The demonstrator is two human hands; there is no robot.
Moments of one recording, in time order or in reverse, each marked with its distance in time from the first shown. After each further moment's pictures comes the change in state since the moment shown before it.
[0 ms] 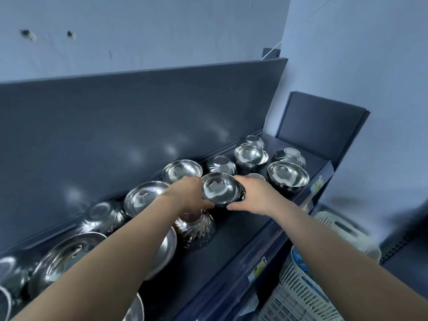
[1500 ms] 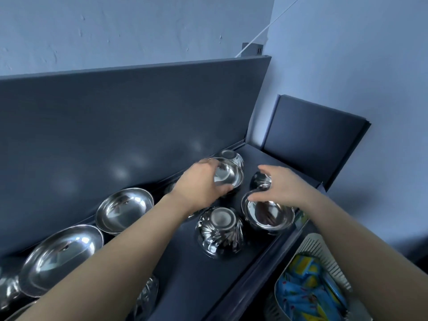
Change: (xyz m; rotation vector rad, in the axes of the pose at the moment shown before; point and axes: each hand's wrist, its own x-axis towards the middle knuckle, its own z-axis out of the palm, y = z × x) left_hand 0.143 0.098 -0.005 -0.222 0.303 0.148; right_hand 0.080 0.159 -0.083 0.063 -0.007 0.171
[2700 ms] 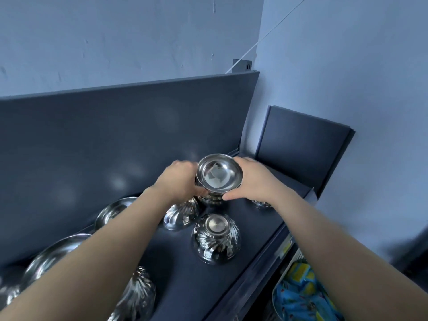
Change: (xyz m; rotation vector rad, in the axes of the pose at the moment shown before) left_hand 0.015 -0.021 -0.029 0.162 -0.081 -0.014; right_hand 0.017 -0.042 0.001 0.083 0.114 -0.184
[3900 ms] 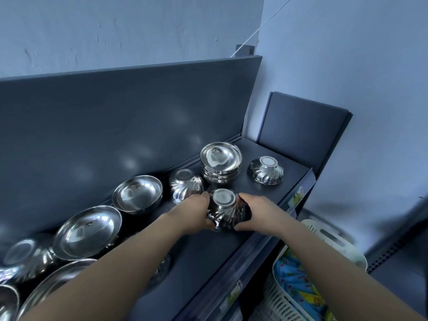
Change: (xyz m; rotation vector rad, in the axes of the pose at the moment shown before) left_hand -0.088 0.008 0.064 -0.022 -0.292 0.010; right_hand -0.095 0.007 0.062 -0.164 -0.233 0.087
